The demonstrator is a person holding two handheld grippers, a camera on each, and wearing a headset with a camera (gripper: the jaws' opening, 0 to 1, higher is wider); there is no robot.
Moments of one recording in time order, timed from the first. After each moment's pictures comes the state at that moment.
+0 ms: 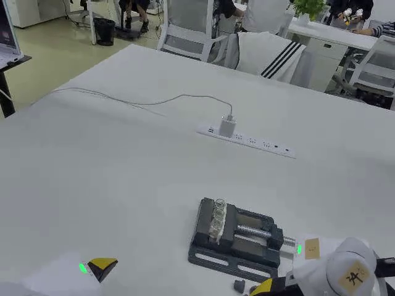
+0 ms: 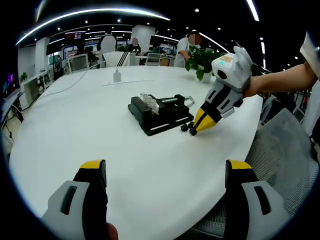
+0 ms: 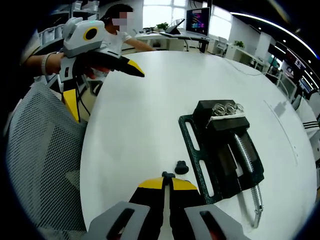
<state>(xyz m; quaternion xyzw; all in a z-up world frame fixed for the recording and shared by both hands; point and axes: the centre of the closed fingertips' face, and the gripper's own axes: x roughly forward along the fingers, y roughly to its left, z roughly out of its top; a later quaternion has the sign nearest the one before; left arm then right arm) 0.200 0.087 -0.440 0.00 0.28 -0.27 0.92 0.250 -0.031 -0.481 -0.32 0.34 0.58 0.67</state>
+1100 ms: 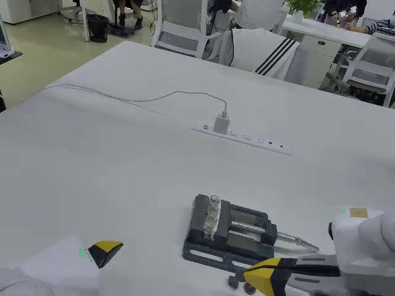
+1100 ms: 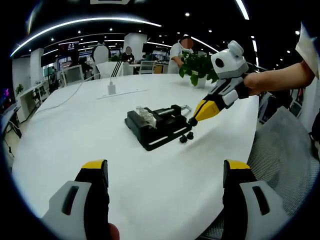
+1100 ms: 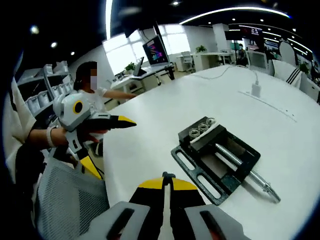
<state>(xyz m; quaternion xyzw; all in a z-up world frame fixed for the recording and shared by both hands) 0.218 0.079 -0.422 0.02 0.23 -0.30 0.92 0.256 -0.018 -0.415 -0.03 0.36 0.54 0.76</state>
